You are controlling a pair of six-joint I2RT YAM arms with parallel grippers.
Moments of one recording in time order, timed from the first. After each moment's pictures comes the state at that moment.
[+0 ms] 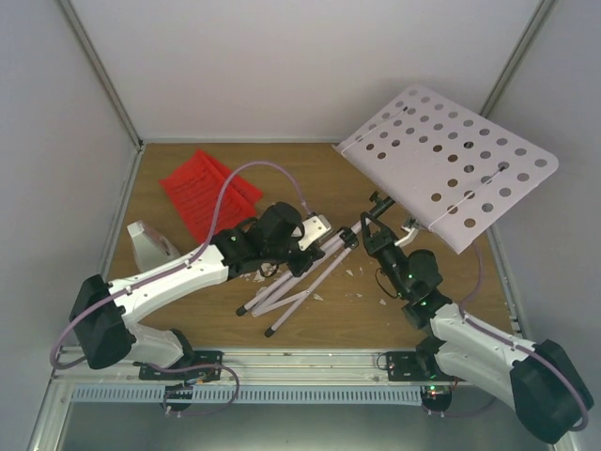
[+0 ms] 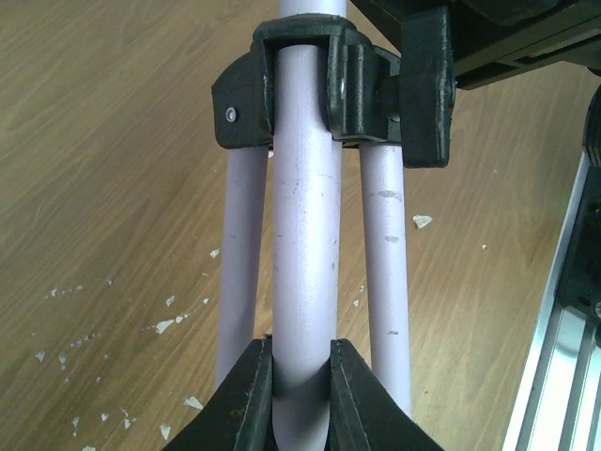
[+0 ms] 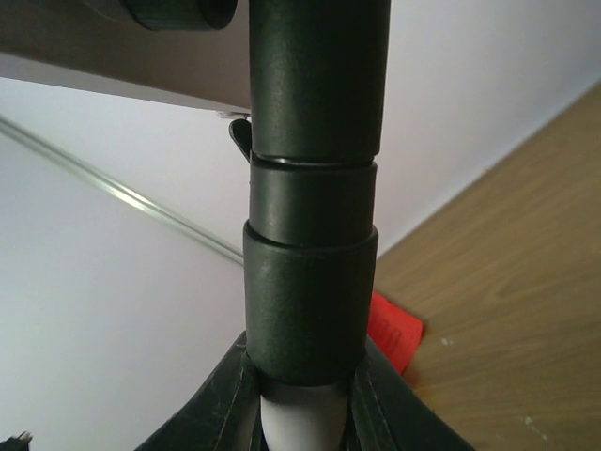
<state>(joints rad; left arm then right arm) -0.88 1.36 1.11 -0.45 0.17 0.00 0.59 0.90 0.23 0.83 0.11 0.98</state>
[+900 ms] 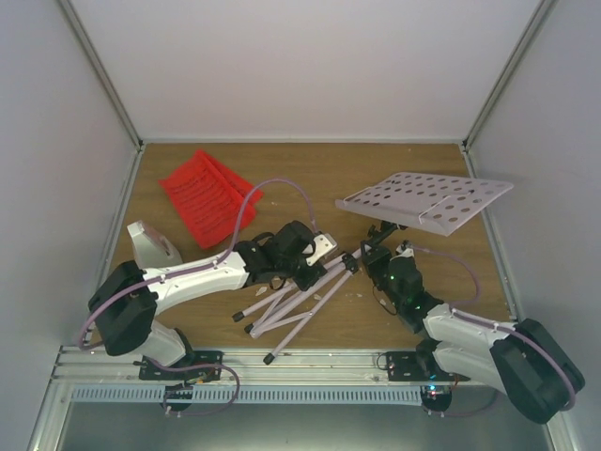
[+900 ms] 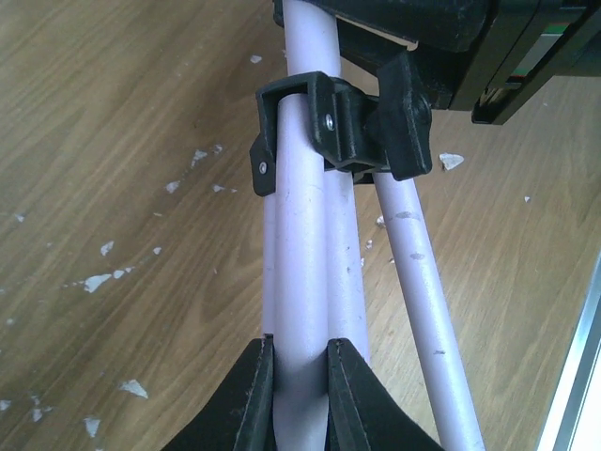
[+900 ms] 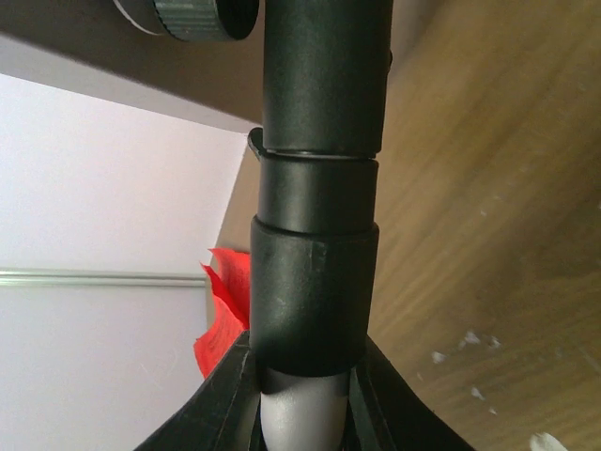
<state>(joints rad) -0.93 1.48 0.99 -0.32 0.14 -0.06 0.59 1.04 0.14 0.61 0.21 1.35</state>
